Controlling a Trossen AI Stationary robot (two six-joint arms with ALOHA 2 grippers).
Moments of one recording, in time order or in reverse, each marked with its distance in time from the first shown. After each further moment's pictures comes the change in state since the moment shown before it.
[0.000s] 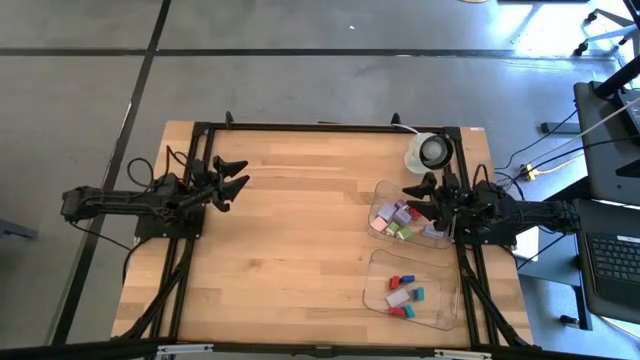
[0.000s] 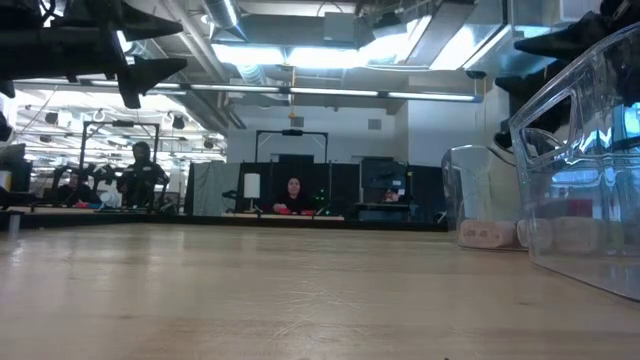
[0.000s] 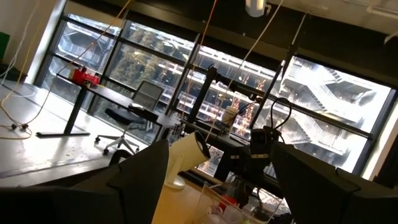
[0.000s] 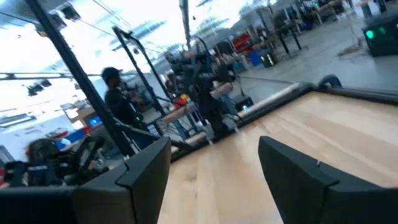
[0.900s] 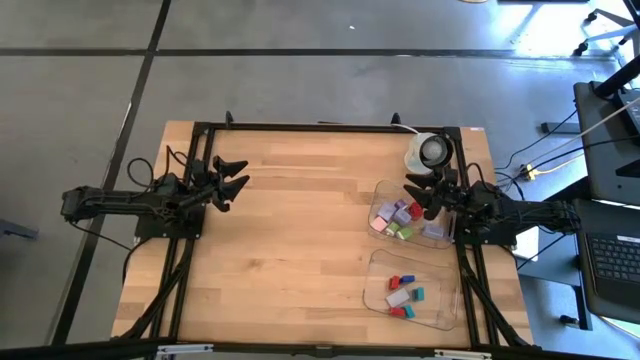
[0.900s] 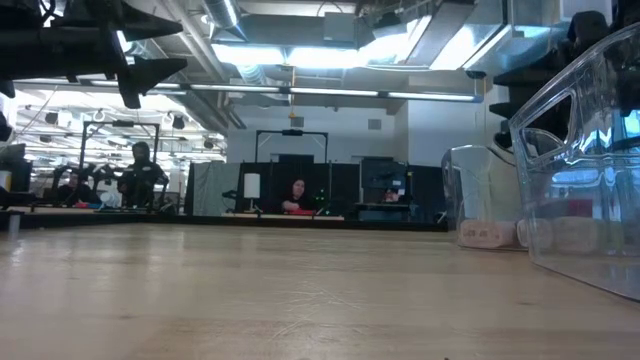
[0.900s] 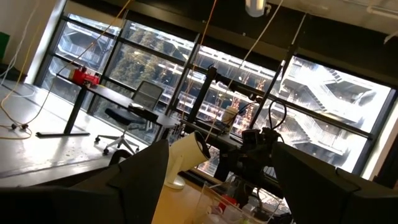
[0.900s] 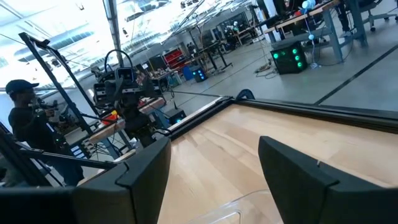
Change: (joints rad) left arm 0.000 0.000 0.000 0.000 0.000 0.000; right arm -0.001 0.000 0.000 -0.093 0.307 -0.045
